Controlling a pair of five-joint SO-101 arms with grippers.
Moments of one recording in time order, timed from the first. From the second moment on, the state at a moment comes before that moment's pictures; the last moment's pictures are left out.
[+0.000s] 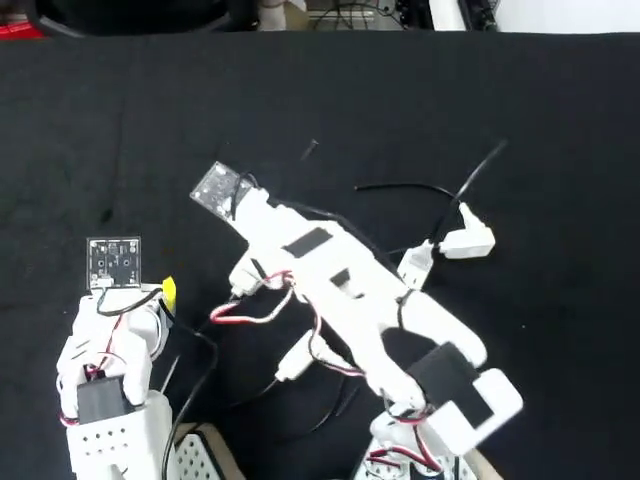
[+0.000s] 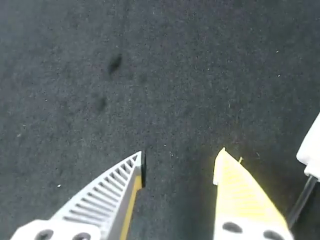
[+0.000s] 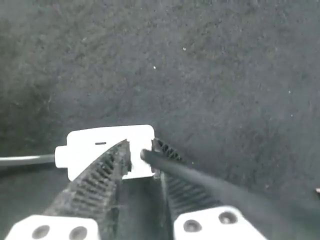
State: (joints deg) left arm -18.1 -102.3 92.3 58.9 -12.7; right arm -35.4 1.2 36.8 34.1 21.0
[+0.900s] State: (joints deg) left arm -18.1 -102.3 95.6 54.2 -12.7; right arm -20.7 -7.2 30.1 74.3 20.4
